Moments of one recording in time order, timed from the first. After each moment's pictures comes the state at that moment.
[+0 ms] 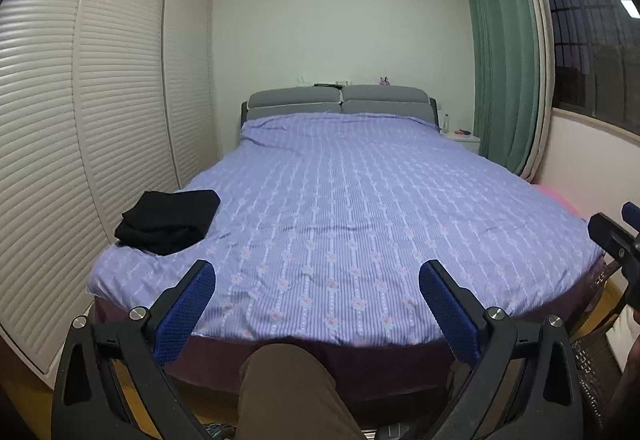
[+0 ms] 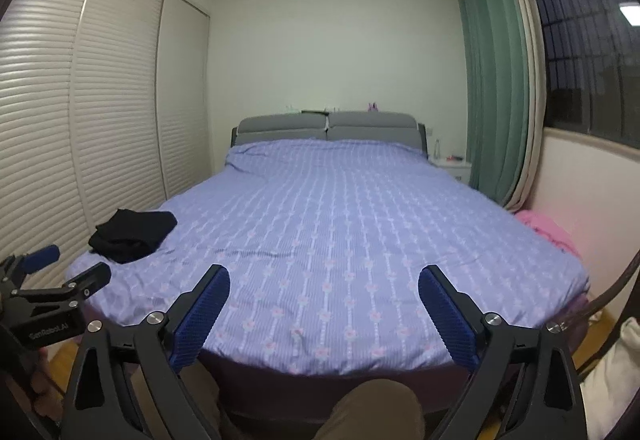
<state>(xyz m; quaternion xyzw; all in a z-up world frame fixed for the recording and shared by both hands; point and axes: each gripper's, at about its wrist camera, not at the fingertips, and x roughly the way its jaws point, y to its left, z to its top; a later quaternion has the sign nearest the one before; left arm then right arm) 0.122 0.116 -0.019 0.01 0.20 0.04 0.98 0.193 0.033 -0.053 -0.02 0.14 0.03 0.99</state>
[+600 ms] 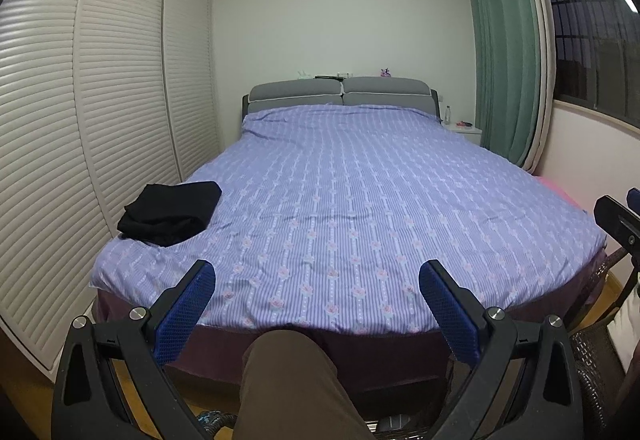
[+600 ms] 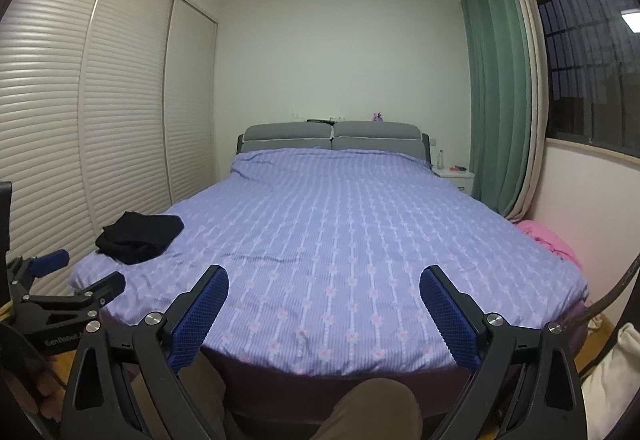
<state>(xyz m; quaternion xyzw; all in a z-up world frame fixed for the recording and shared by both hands) 0.117 0.109 -0.027 0.01 0.22 0.04 0.97 0.183 0.038 -0.052 -0.02 0.13 0.03 0.99</state>
